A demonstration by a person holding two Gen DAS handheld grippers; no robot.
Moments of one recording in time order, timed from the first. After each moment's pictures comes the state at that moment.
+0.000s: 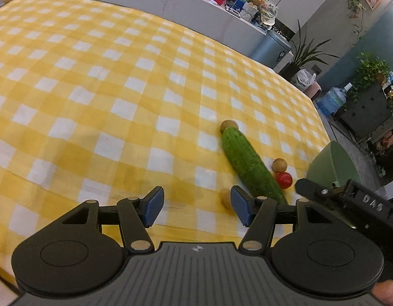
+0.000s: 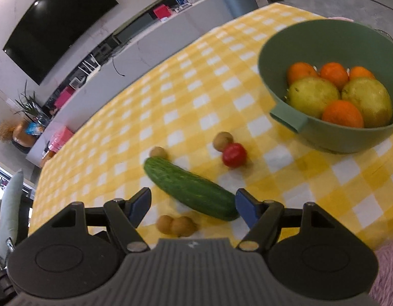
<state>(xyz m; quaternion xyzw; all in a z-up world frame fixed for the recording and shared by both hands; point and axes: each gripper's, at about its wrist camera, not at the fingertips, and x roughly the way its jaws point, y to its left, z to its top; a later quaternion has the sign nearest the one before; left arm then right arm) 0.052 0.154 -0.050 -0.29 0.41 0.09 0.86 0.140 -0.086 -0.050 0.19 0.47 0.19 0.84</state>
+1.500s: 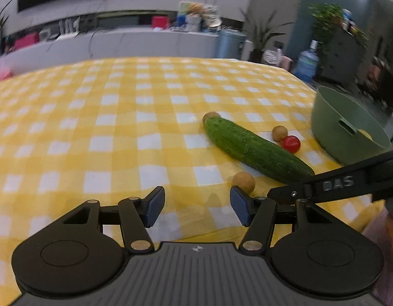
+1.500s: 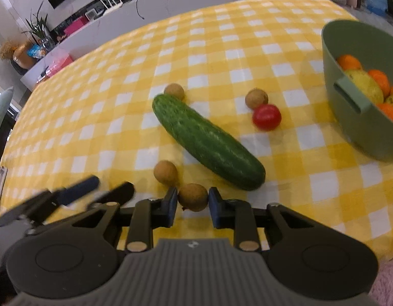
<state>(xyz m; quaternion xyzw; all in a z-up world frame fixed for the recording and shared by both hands) 0.041 0.121 -0.061 -0.08 0.36 0.03 0.93 0.128 -0.034 -0.074 0.03 0.52 0.25 0.81</state>
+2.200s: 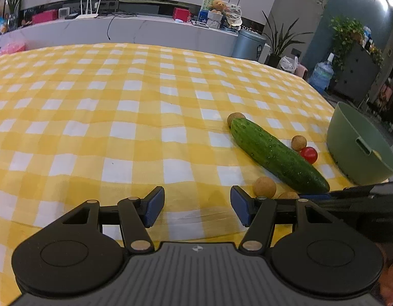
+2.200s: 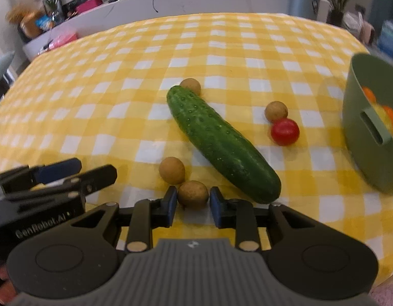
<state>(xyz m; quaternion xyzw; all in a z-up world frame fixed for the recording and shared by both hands) 0.042 0.148 -0.068 -0.15 0.37 0.06 0.91 0.115 -0.002 -0.079 -0.07 0.49 0.27 0.83</state>
